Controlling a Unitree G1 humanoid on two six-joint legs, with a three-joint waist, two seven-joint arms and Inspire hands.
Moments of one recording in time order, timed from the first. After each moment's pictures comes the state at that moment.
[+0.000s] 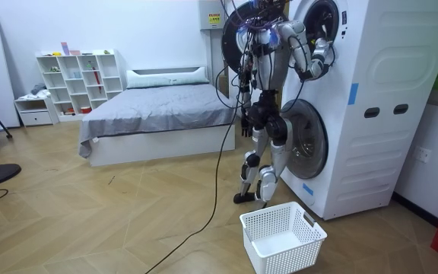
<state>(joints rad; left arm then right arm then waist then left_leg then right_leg) 0.19 0.24 -0.07 1.08 0.27 0.08 0.04 -0.32 -0.30 0.23 -0.42 0.47 0.04 0.24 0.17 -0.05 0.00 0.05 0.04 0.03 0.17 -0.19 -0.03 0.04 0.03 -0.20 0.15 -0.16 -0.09</state>
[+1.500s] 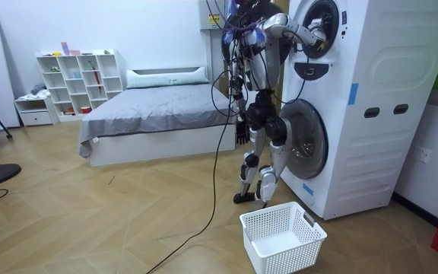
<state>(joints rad) 0.16 0.28 0.11 0.99 0.37 0.29 -0.06 -0.91 -0.47 0.40 0.05 -0.69 0.38 0.59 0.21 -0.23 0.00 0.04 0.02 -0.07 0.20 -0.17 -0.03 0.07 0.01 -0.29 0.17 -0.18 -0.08</state>
